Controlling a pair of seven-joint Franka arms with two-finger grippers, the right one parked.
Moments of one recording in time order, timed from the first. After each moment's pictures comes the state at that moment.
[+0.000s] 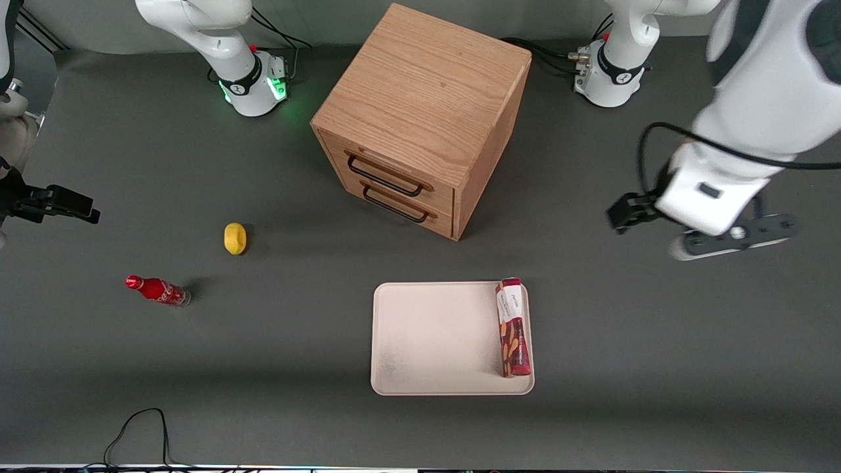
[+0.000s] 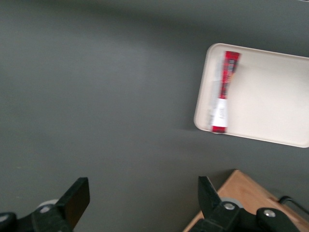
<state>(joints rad) -0.16 0.25 -0.14 -1.25 0.09 1.49 -0.47</state>
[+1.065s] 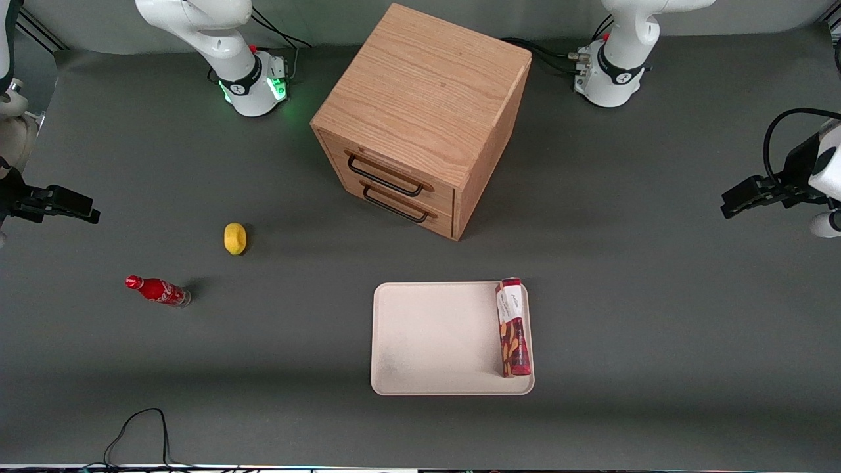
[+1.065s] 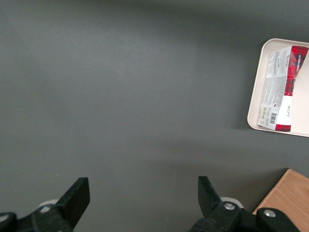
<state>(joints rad) 0.02 0.04 -0.05 -1.58 0.02 1.64 -0.20</state>
